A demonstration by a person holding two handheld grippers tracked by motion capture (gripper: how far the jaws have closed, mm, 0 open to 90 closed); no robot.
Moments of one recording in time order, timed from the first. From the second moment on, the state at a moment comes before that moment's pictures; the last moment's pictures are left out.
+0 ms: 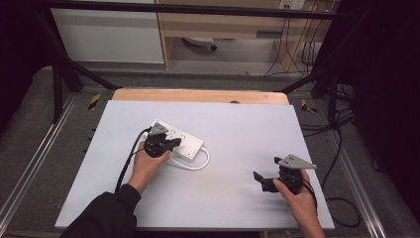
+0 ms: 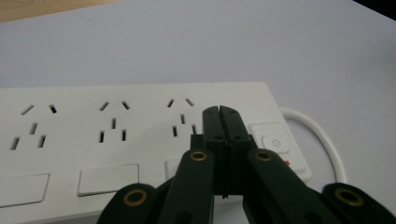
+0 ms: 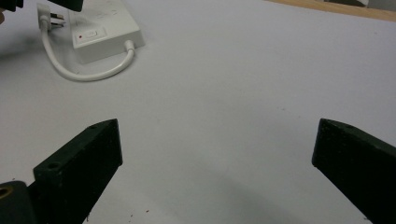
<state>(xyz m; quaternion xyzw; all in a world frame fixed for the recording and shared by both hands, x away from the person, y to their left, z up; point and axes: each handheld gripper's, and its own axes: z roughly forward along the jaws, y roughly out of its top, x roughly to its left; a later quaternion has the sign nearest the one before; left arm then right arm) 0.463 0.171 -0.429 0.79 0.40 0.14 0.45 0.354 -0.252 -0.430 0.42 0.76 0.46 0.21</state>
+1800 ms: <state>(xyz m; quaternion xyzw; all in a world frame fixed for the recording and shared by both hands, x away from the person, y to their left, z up) 0.463 0.194 -0.394 0.74 0.40 0.19 0.51 0.354 -0.252 -0.431 0.42 0.76 0.46 0.21</state>
